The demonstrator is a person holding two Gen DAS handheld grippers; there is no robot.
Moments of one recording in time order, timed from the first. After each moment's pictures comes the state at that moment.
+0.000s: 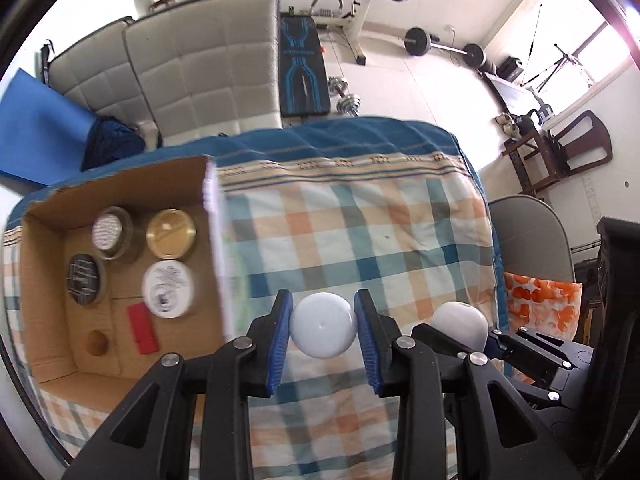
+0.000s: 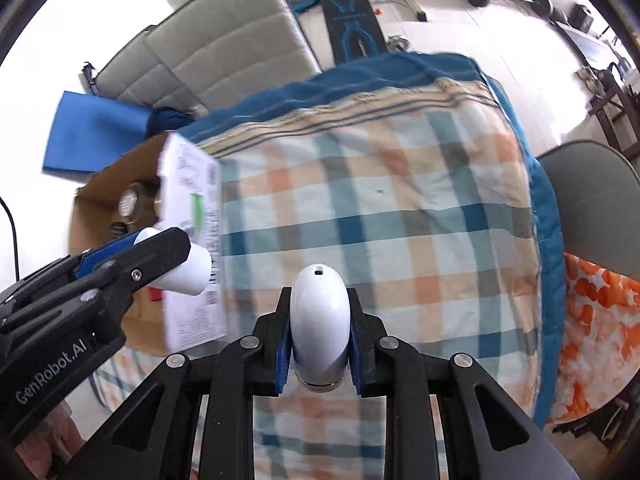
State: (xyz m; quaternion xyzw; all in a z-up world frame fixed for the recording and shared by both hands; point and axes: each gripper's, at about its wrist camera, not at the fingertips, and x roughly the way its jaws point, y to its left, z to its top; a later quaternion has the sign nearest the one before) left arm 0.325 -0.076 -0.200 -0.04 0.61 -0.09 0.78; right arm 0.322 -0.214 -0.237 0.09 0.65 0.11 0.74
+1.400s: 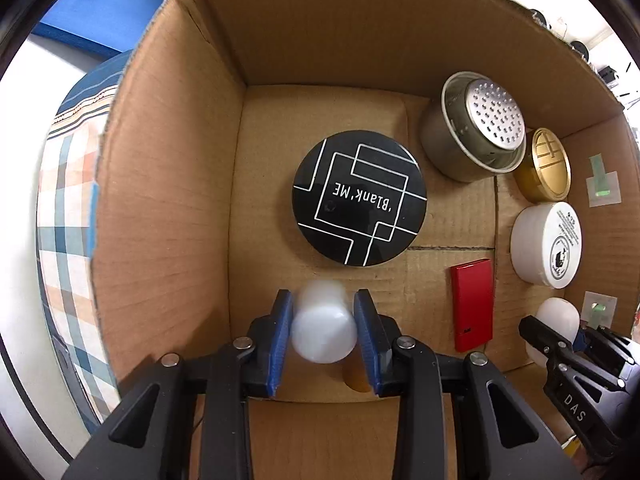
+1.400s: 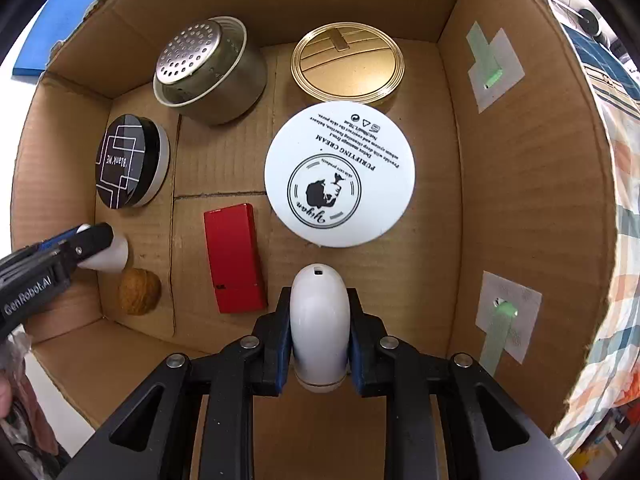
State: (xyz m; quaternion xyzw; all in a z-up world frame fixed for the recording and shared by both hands) left arm 0.308 0.221 -0.359 -0.04 0.71 0.05 0.71; right arm 0.302 0.060 -0.383 0.01 0.73 0.10 0.68
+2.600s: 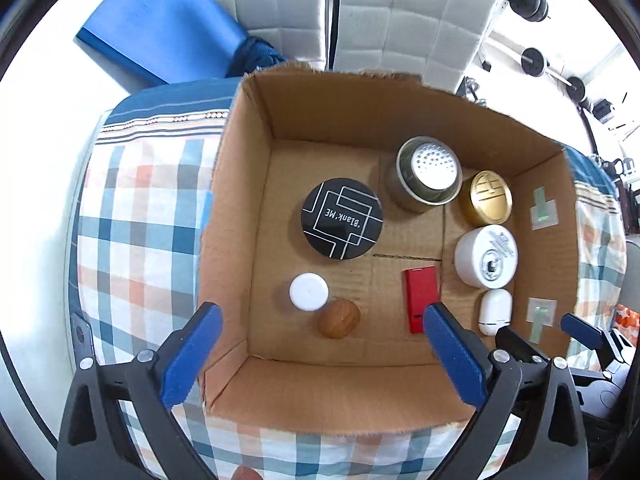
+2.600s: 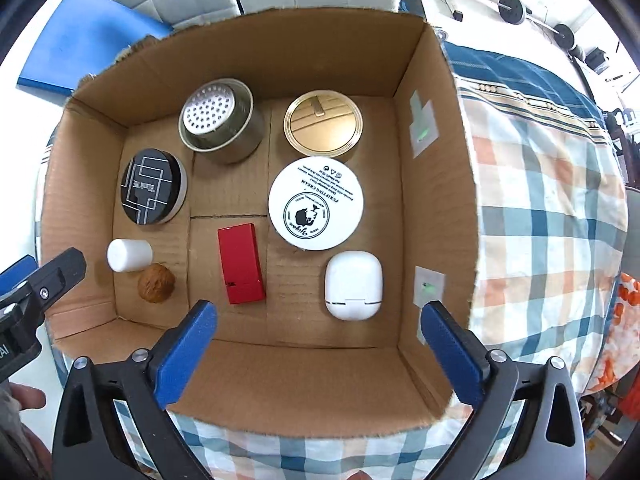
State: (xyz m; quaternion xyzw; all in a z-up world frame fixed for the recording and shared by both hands) left arm 0.281 0.223 -0.260 -0.07 0.65 0.07 0.75; right arm 0.305 0.053 -0.303 -0.01 0.69 0.07 0.72
